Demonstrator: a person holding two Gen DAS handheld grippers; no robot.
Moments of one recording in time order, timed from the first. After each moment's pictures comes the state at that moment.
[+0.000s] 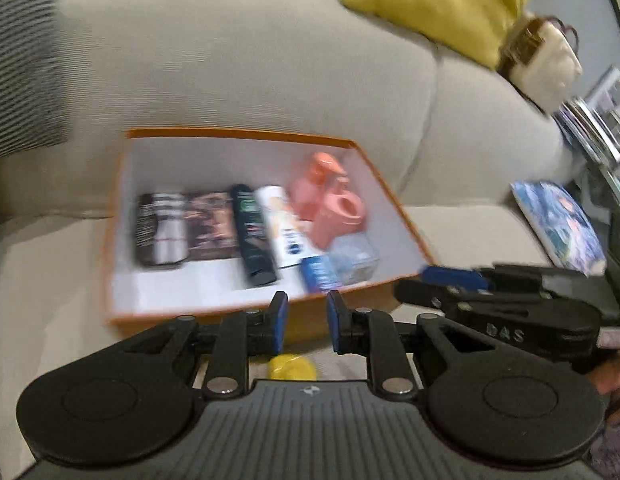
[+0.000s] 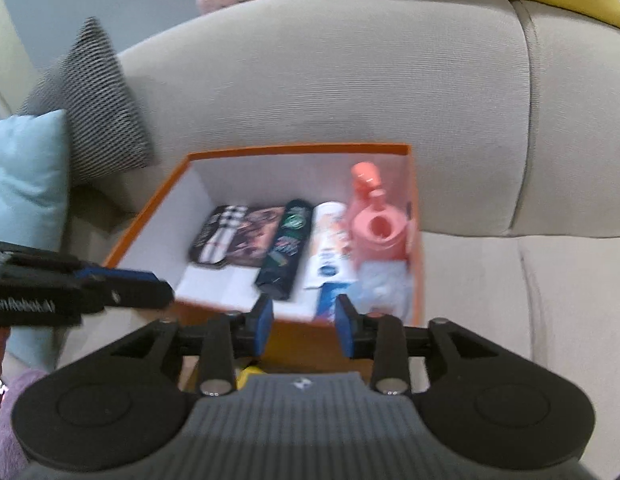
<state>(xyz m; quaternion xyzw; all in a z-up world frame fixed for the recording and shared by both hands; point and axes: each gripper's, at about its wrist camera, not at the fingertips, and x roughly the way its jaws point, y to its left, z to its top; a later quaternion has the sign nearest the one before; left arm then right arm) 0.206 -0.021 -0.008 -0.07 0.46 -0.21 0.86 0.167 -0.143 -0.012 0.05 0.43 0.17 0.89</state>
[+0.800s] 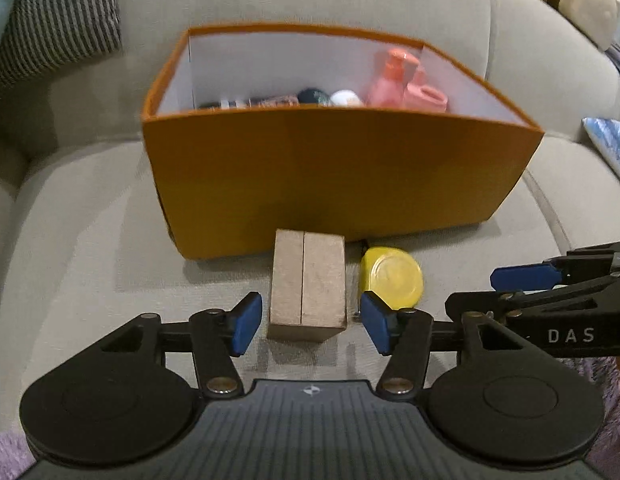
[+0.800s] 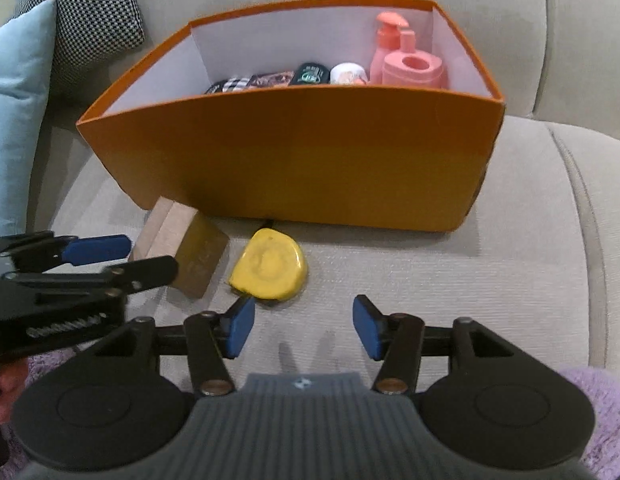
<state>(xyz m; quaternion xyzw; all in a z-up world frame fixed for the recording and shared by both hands) 0.161 -0.020 -0.113 0.01 0.47 -0.13 0.87 0.126 -0.107 -0.104 0.03 0.52 0.15 0.84</state>
